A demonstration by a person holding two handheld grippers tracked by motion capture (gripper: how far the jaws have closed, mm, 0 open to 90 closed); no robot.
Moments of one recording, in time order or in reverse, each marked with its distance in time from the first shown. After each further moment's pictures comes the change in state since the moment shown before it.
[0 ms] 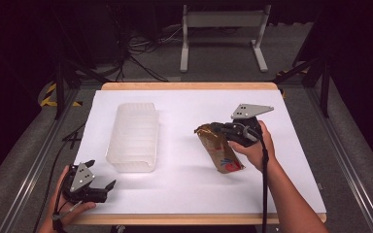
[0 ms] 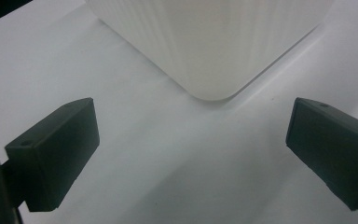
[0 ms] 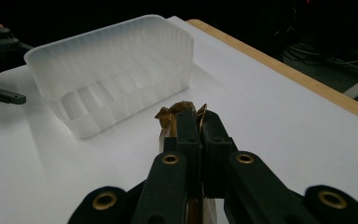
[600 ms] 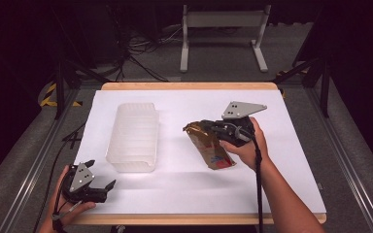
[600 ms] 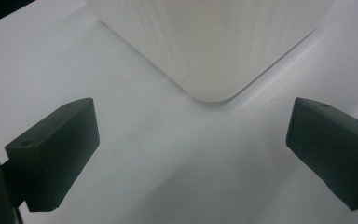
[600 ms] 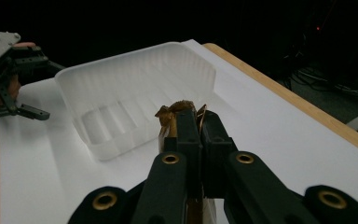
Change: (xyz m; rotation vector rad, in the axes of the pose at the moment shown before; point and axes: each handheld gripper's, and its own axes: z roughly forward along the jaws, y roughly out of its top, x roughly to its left) left arm 0.001 0.000 -0.001 -0.004 -0.003 -0.001; right arm 0.025 0.027 0.004 -0.060 0.038 -0.067
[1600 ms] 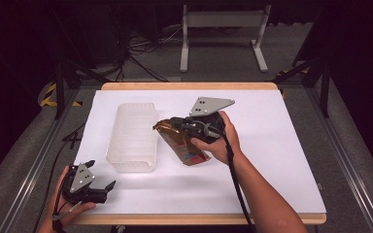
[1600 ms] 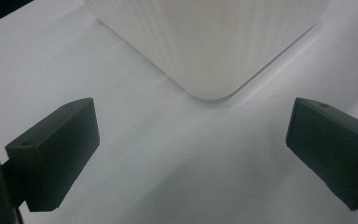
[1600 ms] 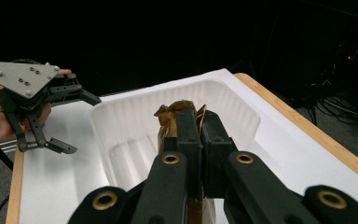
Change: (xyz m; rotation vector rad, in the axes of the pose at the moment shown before) left arm -0.001 0.000 0.000 0.007 0.000 0.012; right arm 0.036 0.042 0.044 -0.043 0.086 -0.082
